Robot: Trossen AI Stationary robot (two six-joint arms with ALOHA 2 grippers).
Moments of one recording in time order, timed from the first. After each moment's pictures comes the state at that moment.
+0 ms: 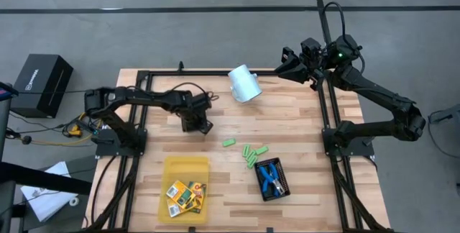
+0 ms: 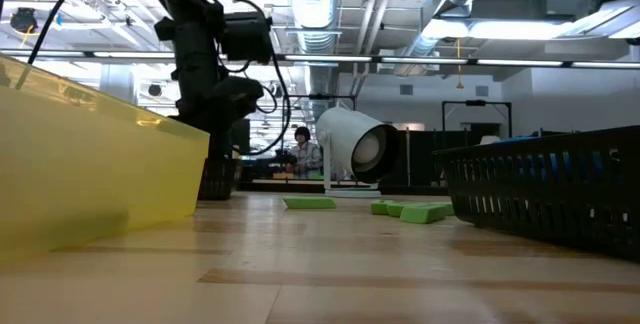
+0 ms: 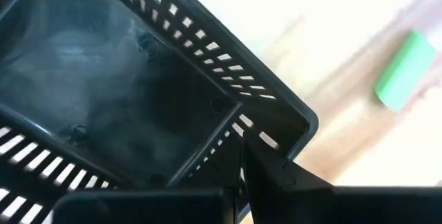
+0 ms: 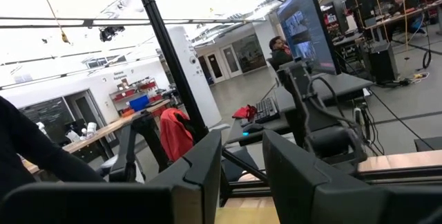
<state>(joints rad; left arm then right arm) 0.27 1.59 0.92 -0.63 0.09 -0.66 -0.68 1.12 1.04 0.45 -1.05 0.67</state>
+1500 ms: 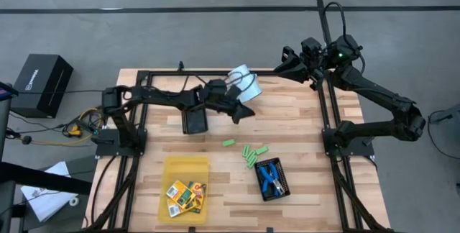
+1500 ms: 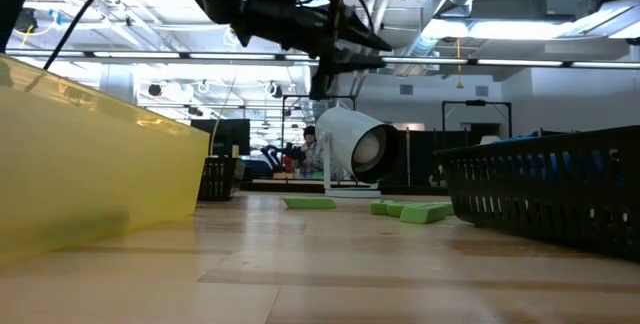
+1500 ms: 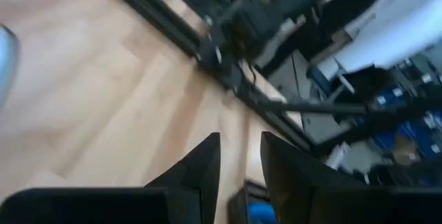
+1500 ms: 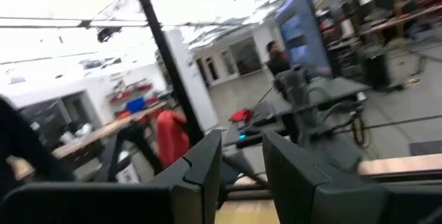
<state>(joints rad) 0.22 1.78 1.14 0.32 0.31 -0.66 -0.68 1.12 1.04 0.46 -1.02 0.67</state>
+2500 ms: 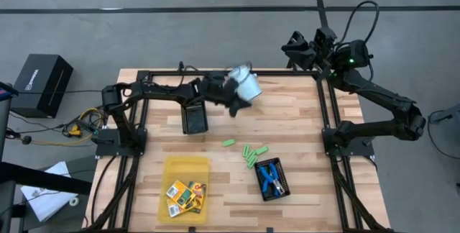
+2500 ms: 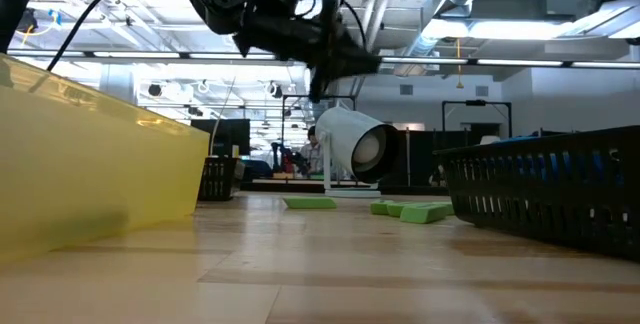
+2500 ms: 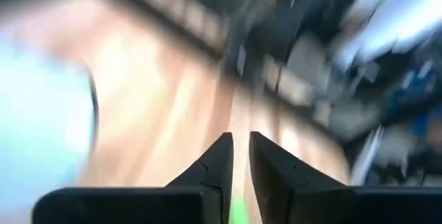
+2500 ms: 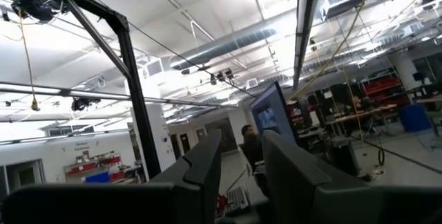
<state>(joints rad) 0.30 1.78 1.14 0.26 0.37 -0.48 -0.65 1.12 1.04 0.76 -0.72 0.79</state>
